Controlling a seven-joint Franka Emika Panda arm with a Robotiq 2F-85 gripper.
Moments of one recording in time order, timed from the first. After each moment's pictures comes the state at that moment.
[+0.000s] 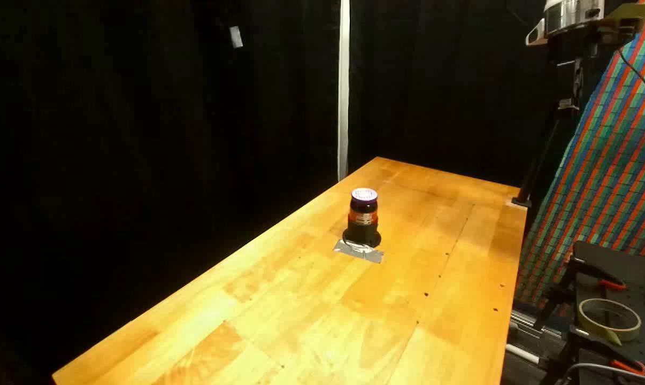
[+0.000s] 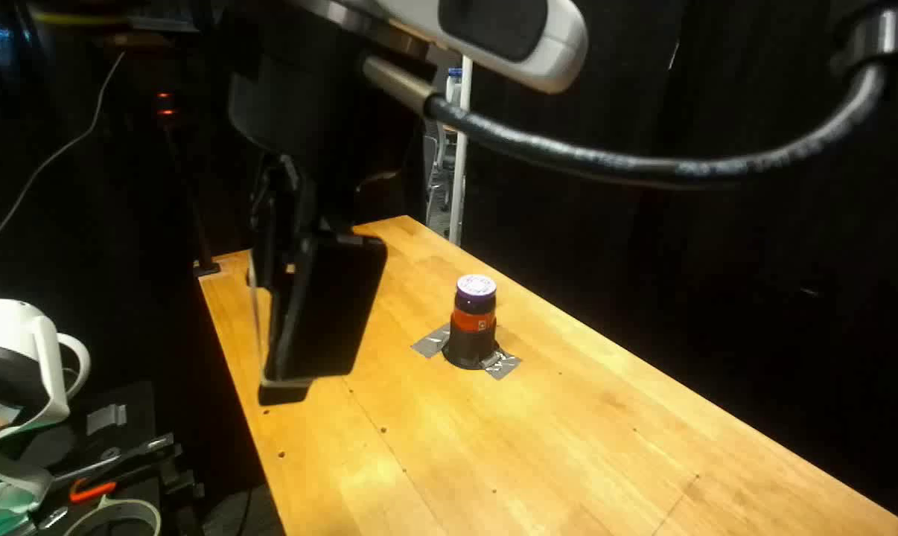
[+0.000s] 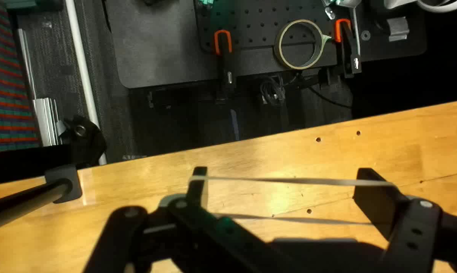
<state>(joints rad) -0.11 -0.35 -0.25 -2.29 -0.03 1.64 -0.24</state>
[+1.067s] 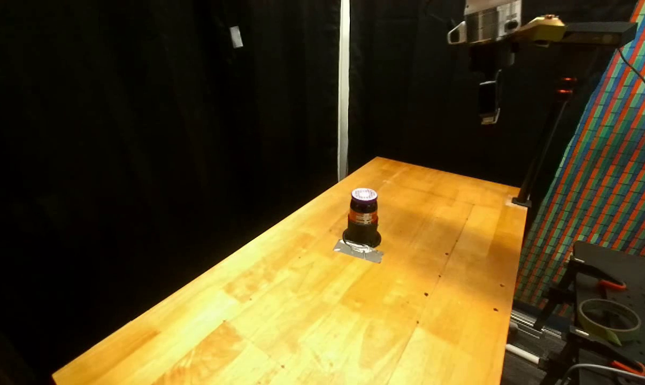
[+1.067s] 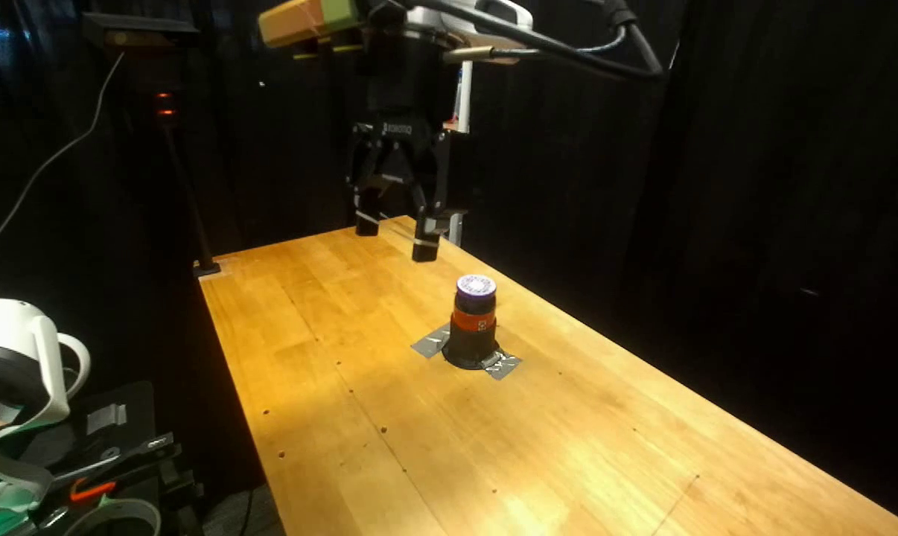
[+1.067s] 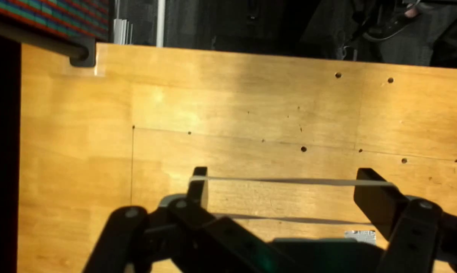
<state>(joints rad) 0.01 -0.12 0.02 -2.11 -0.17 1.79 -0.08</state>
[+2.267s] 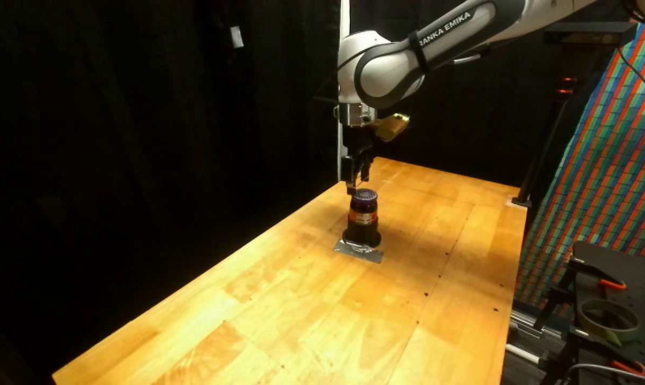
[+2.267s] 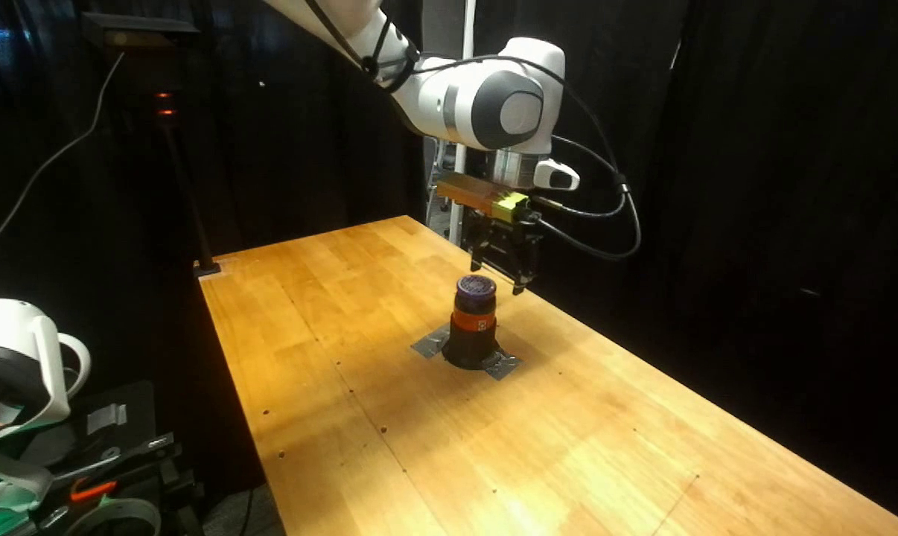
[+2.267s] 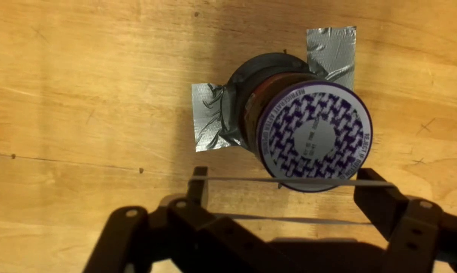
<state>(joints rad) 0.07 0.68 0.08 -1.43 -0.06 2.06 -0.03</state>
